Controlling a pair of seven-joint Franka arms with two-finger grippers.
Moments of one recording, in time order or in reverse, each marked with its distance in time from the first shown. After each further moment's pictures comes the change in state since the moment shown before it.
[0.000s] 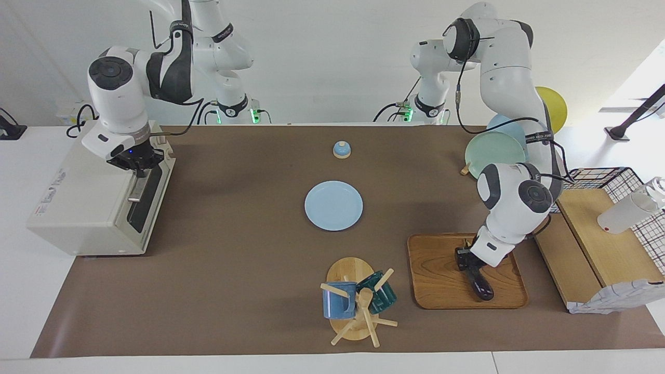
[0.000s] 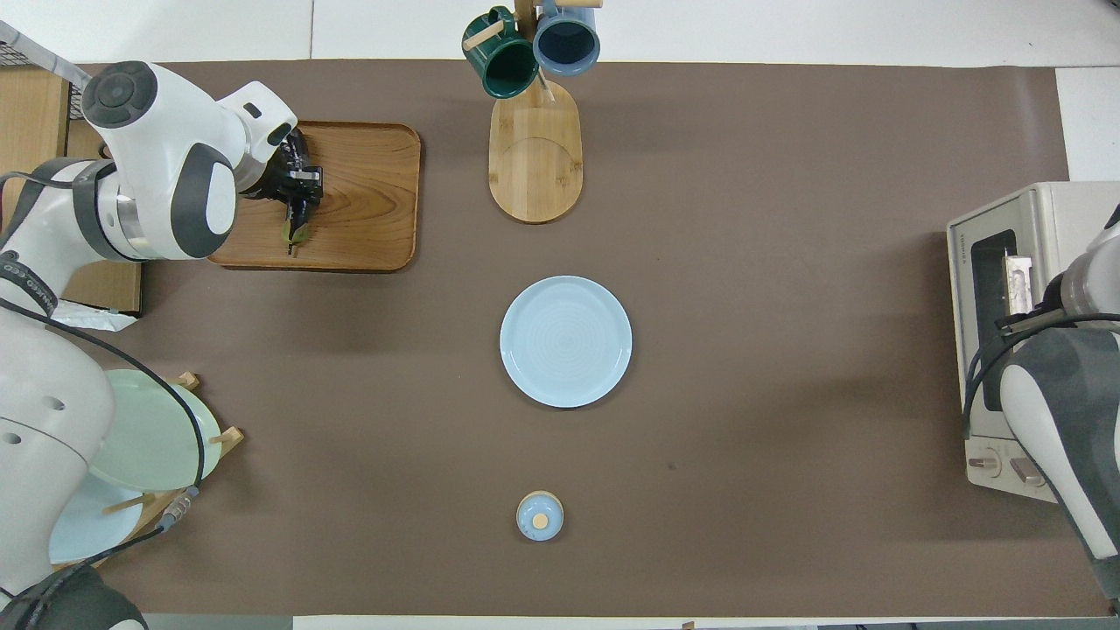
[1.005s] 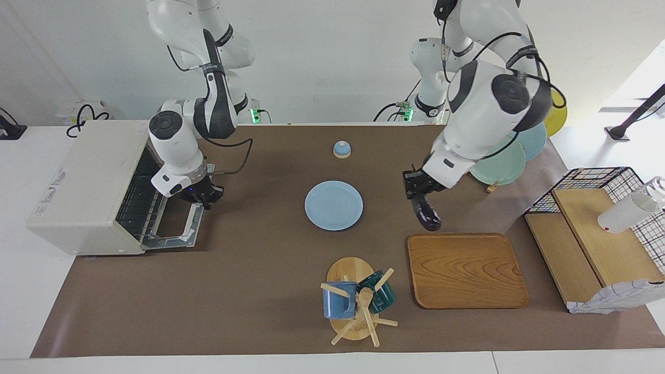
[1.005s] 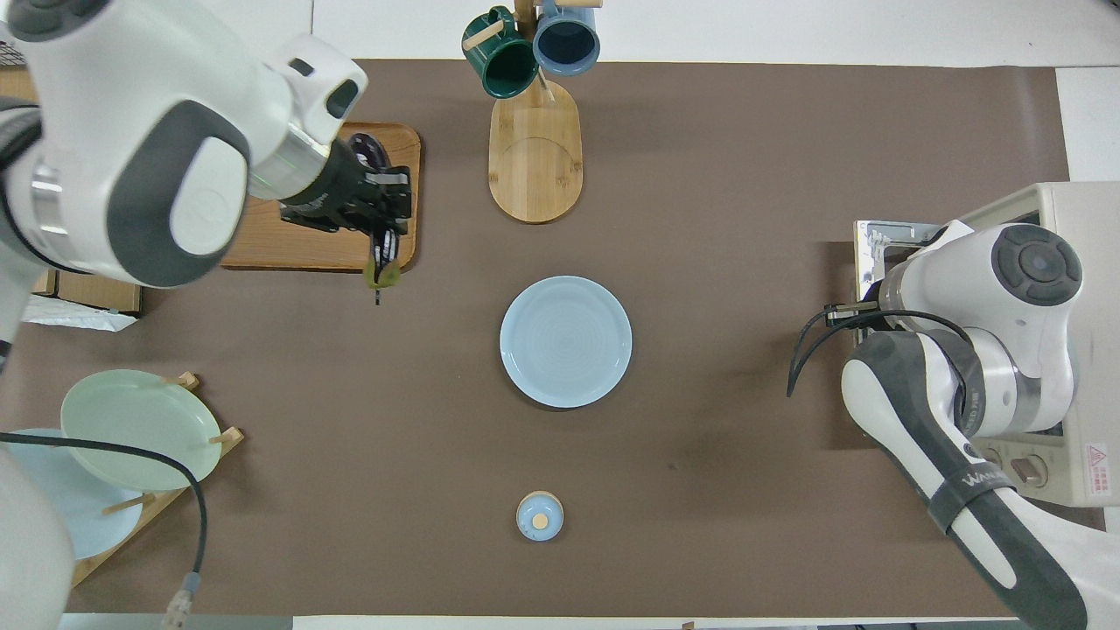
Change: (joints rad) left arm -0.262 -0.287 -0.028 0.079 -0.173 -0.443 -0.365; right arm 0.112 0.200 0.015 -0.135 0.307 0.347 0.276
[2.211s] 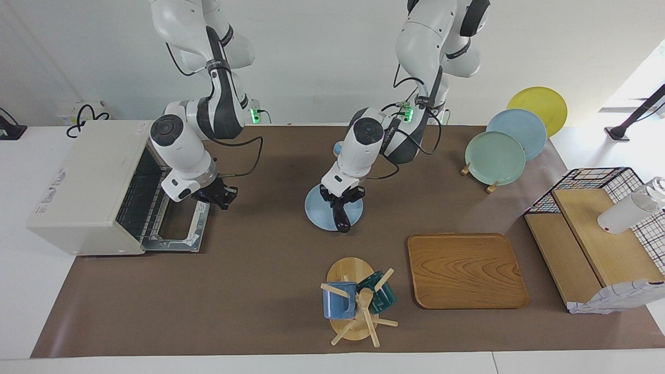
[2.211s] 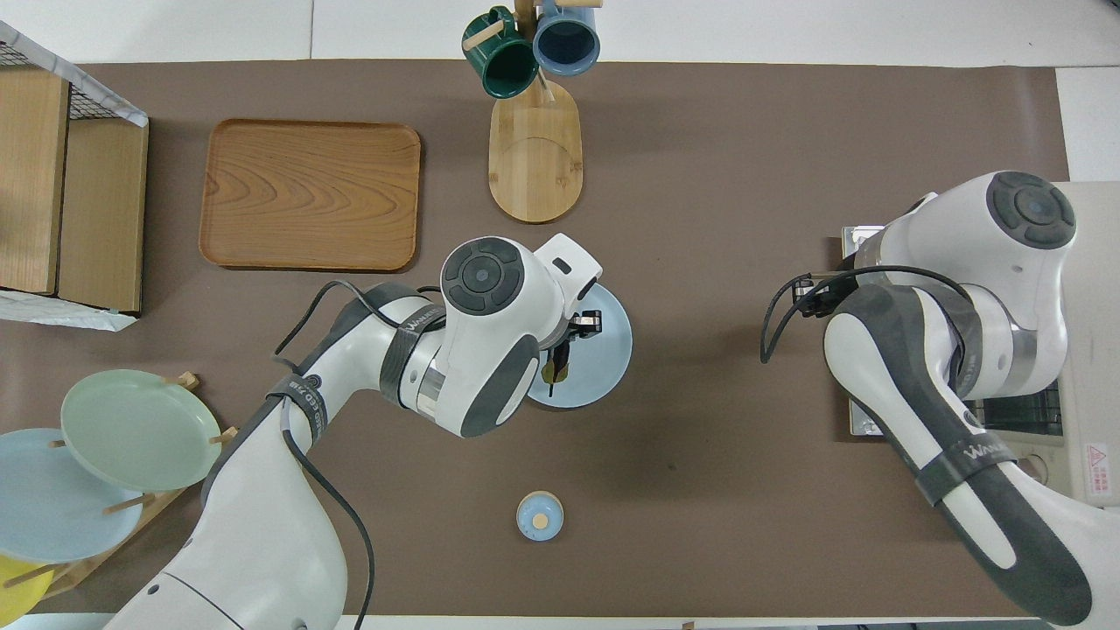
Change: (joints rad) left arm -0.290 0.078 0.005 -0.381 -0.001 0.543 -0.109; right arm 0.057 0.028 0.015 0.187 0.126 -0.218 0.031
